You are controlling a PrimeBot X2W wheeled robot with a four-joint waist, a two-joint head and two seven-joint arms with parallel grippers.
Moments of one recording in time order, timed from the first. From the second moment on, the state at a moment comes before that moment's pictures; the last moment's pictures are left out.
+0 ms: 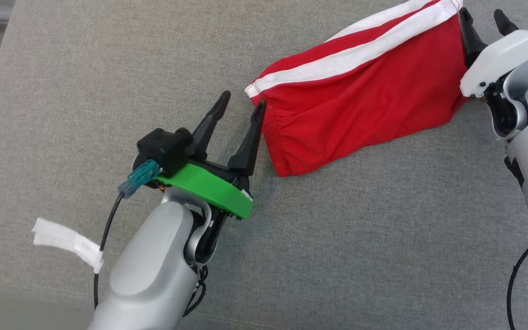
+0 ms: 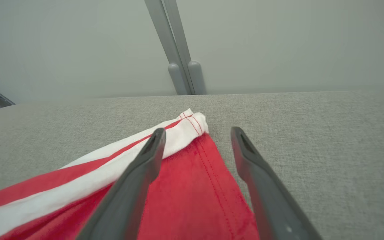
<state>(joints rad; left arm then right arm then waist) -0.59 0.05 -0.54 0.42 -0.61 -0.12 -0.26 -1.05 -0.32 0.31 1.01 0.60 0.13 -0.11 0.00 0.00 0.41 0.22</state>
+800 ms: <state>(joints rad) -0.26 0.05 -0.06 0.11 -0.25 -0.12 -0.26 -0.96 -0.39 0.43 1.08 0.78 0.13 -0.05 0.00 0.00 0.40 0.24</state>
